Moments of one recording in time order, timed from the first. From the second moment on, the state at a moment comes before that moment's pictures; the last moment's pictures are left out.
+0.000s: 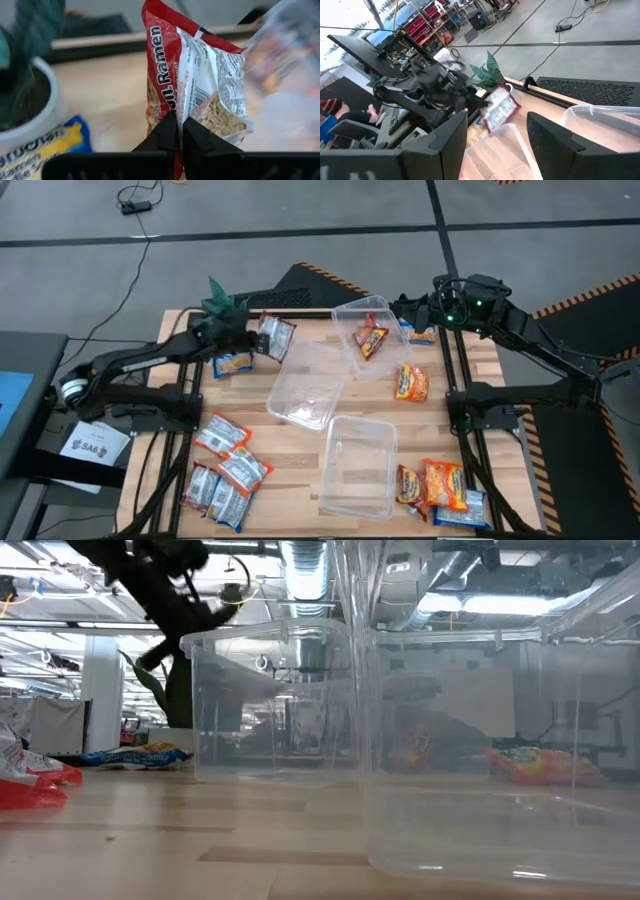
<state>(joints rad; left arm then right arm) 0.53 1.04 0.73 -0.29 -0.28 -0.66 -0.48 0.92 1.18 -0.43 -0.08 0.63</state>
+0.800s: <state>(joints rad) 0.45 1.51 1.41 -0.18 -0.23 -0.34 -0.48 0.92 1.18 -0.39 -0.07 0.63</state>
